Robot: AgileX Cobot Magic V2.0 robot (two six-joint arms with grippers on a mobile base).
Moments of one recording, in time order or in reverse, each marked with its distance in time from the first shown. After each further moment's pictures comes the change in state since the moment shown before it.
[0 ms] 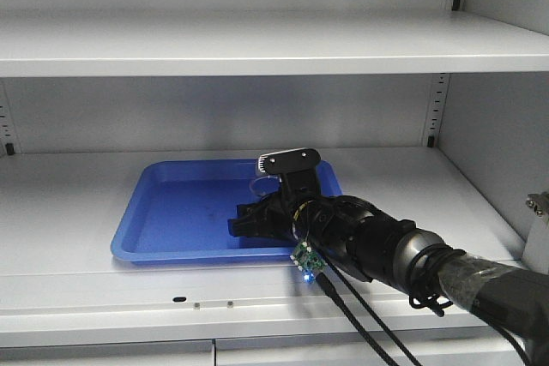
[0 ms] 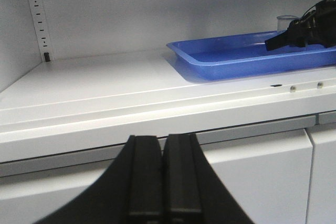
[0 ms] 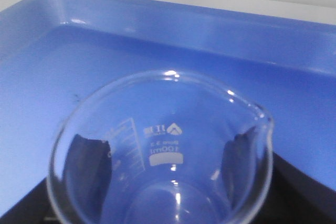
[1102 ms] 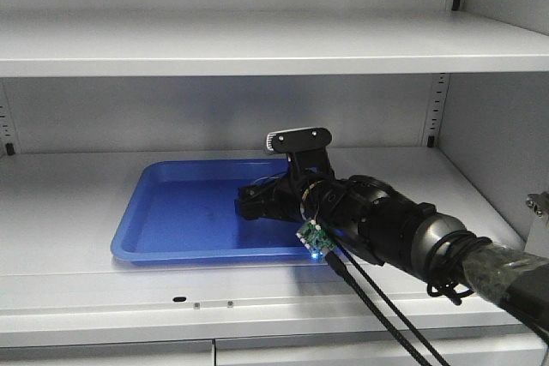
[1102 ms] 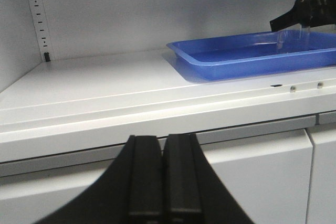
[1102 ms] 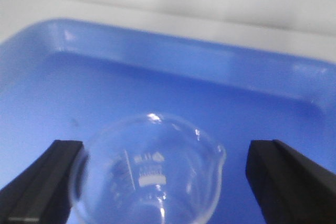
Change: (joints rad) left arm 0.000 0.000 0.000 0.000 0.000 0.000; right arm 0.000 -0.082 0.000 0.002 0.074 0.003
